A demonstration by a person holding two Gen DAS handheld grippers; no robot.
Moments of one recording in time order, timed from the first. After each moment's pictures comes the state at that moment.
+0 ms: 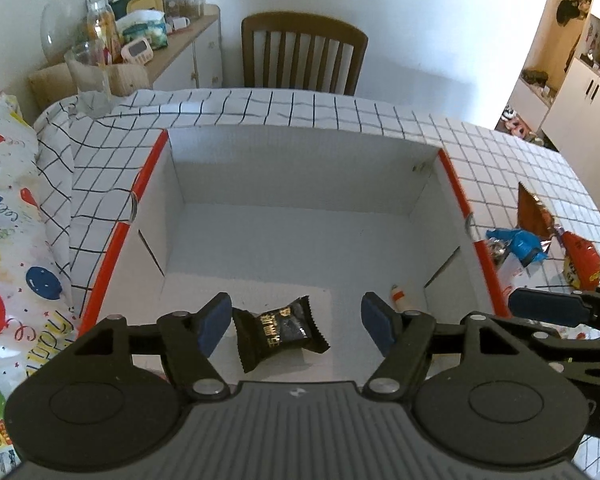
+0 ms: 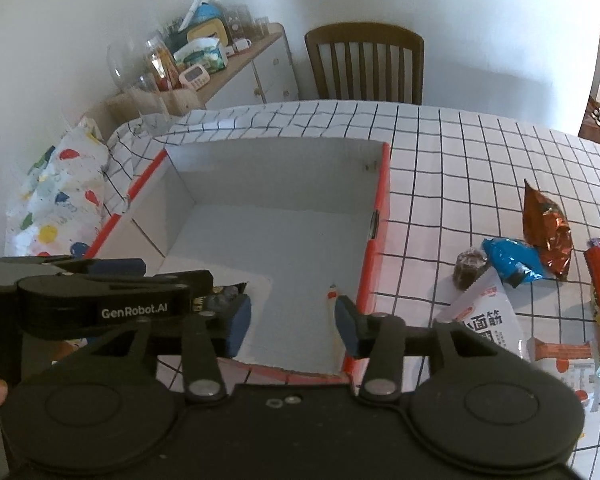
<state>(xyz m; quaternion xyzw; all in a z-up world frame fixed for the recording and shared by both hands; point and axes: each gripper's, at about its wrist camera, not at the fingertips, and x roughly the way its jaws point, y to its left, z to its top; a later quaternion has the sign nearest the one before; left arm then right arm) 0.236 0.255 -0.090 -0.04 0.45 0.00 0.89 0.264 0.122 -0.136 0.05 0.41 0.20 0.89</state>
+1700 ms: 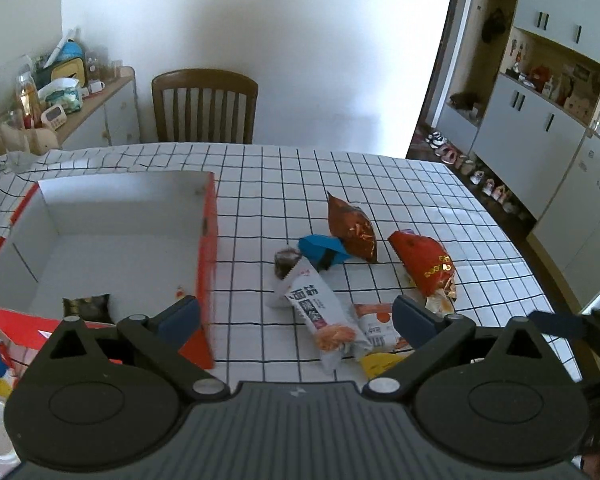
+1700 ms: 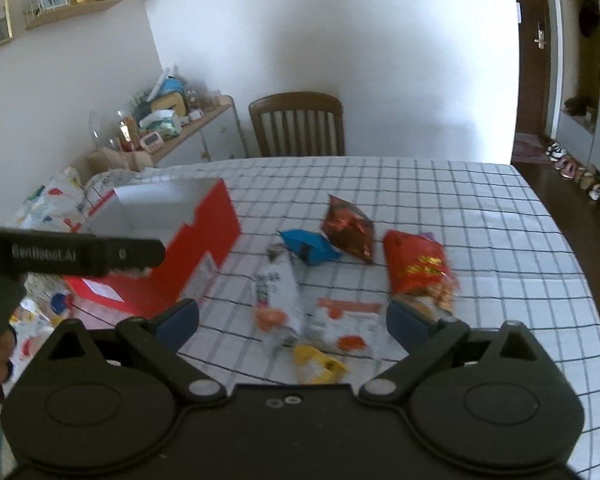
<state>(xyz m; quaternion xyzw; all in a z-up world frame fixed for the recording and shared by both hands) 0.160 0.067 -0.057 -0.03 0.37 -0.08 0.93 0.154 -0.099 -0.133 0.06 0.32 0.16 0.93</state>
